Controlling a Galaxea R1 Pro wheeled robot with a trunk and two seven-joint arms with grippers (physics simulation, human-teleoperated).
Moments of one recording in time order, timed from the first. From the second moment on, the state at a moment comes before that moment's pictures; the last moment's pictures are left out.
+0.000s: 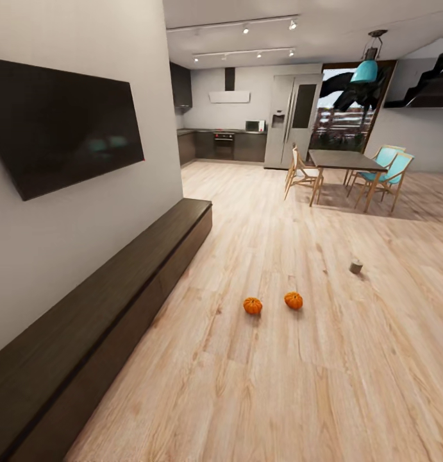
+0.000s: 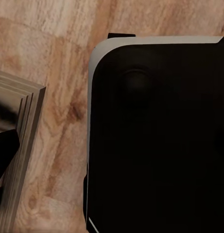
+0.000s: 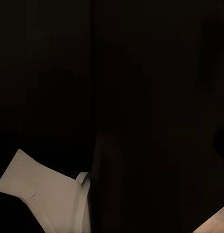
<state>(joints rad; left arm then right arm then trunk) 0.00 0.03 0.06 -0.10 0.00 -0.22 0.00 0.00 0.16 0.00 -0.10 0.02 -0.04 -0.05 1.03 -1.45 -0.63</state>
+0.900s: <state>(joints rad) 0.00 0.03 0.06 -0.10 0.00 -0.22 0.00 0.00 0.16 0.00 -0.10 0.02 -0.04 -0.04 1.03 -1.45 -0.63</state>
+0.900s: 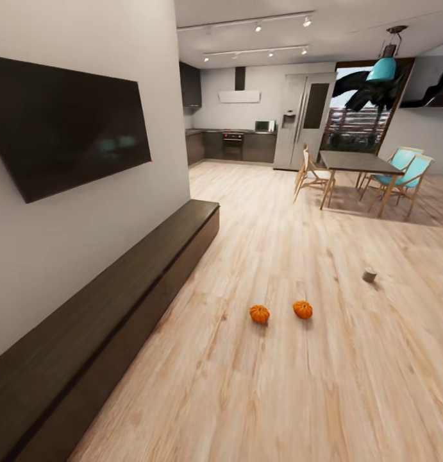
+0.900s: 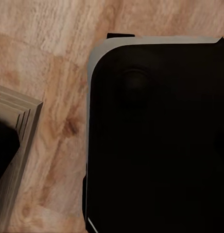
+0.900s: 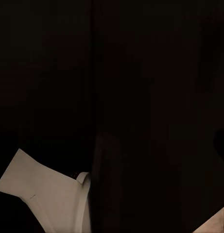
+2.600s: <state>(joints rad) 0.00 0.03 0.06 -0.10 0.00 -0.22 0.00 0.00 0.16 0.00 -0.10 0.02 -0.04 -0.04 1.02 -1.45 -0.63</state>
